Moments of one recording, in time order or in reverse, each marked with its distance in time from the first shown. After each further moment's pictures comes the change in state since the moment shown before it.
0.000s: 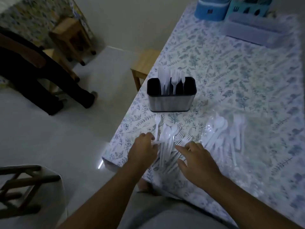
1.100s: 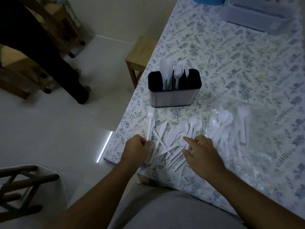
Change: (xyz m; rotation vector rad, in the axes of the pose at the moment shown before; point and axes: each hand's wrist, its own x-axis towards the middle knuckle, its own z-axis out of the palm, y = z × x) left_hand 0.012 -0.041 -0.007 -0.195 -0.041 -0.269; right_hand 0.018 0.000 0.014 0.091 -0.024 0.238
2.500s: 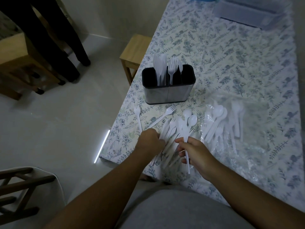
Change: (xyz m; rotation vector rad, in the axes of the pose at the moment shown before) left_hand 0.007 0.045 0.035 0.195 -0.198 0.152; right_hand -0.003 -0.026 -0.010 1.129 -0.219 0.580
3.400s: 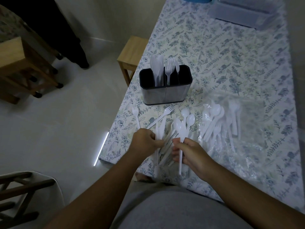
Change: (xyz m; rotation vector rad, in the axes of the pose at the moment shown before) left_hand -0.015 -0.006 -0.023 -0.172 0.009 0.033; right_hand -0.001 0.006 0.006 0.159 -0.076 0.007
